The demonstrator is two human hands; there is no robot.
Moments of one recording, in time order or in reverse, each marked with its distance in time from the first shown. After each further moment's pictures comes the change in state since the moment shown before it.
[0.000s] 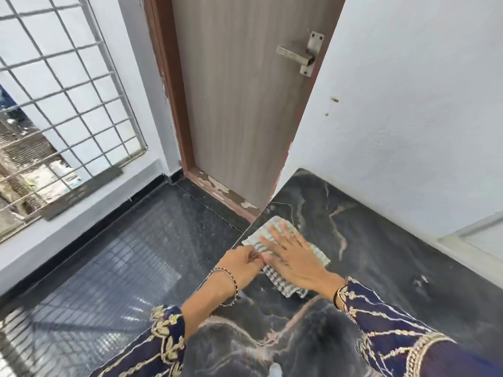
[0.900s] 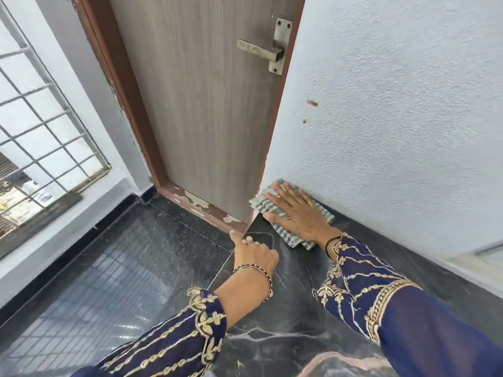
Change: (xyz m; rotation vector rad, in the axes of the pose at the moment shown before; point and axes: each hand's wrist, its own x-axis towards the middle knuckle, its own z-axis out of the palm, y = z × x) left_hand 0.129 0.099 0.029 1.187 -0.096 0.196; right_hand 0.126 0.160 -0.052 -0.121 0.105 0.153
